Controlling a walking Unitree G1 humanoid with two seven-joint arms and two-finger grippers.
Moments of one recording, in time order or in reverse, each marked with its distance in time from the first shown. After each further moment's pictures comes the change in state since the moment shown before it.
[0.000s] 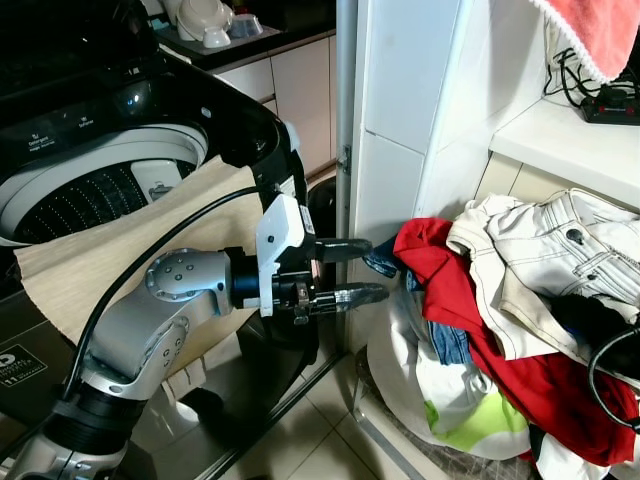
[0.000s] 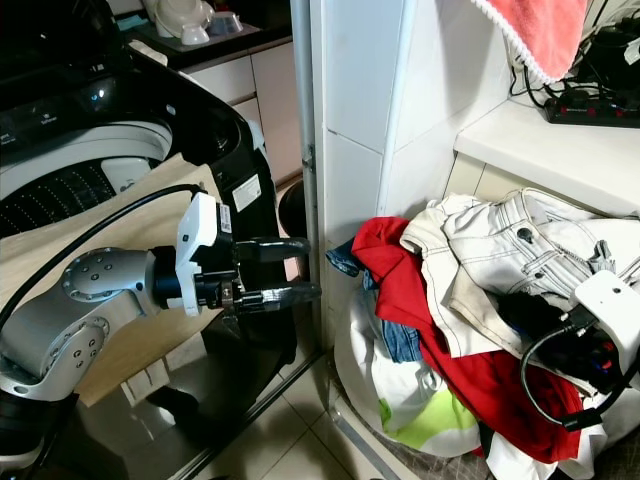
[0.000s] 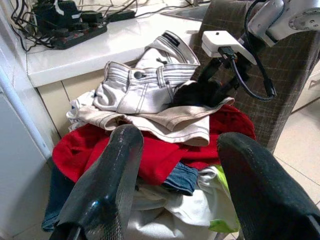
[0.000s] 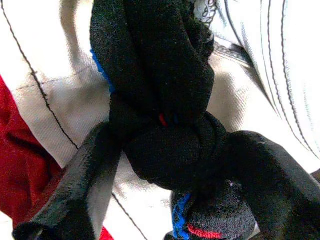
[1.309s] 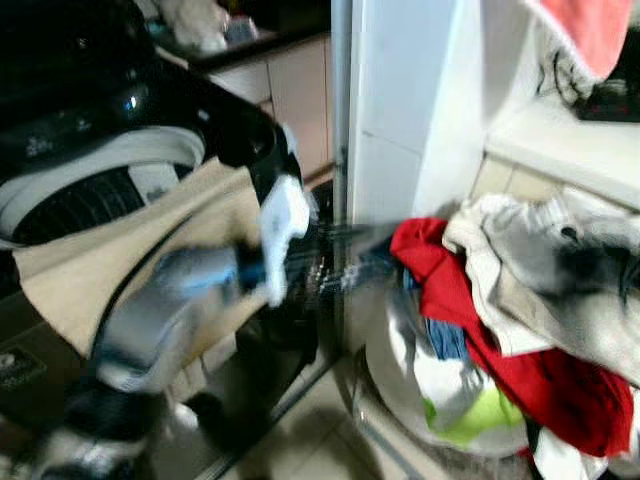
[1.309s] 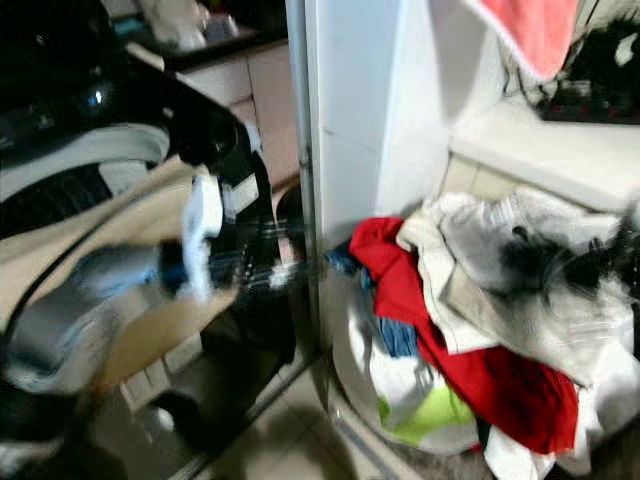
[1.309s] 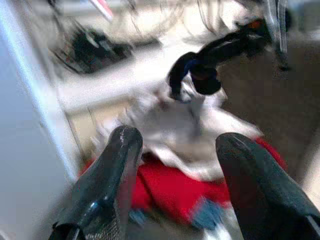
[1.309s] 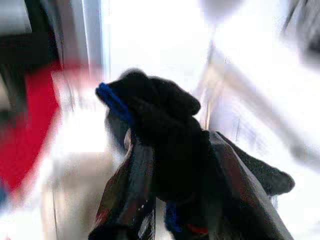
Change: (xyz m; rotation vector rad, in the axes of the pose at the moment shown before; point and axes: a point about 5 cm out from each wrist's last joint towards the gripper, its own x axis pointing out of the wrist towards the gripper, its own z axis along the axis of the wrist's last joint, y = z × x) left arm 0.014 0.016 0.017 0.014 -0.118 0.142; right arm -0.052 -0.032 0.083 0.162 -0.566 -0.075
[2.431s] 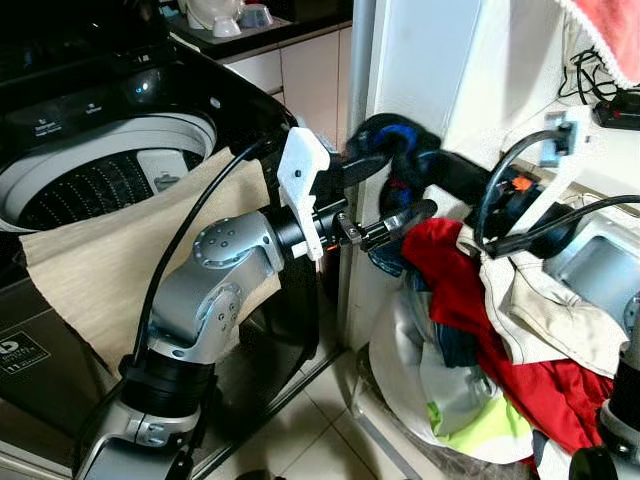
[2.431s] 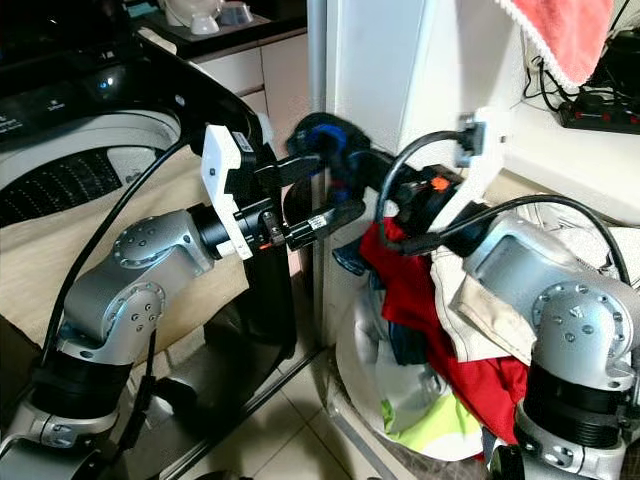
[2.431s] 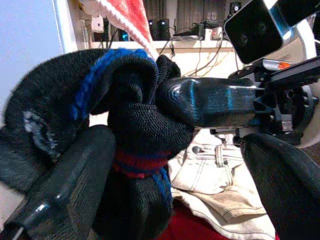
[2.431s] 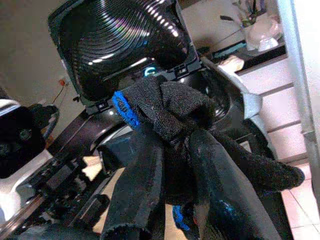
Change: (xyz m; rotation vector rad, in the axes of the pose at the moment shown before) left arm 0.029 0.006 0.014 -0.040 -0.142 0.104; right arm 0.075 0.150 0.065 0.547 -0.420 0.570
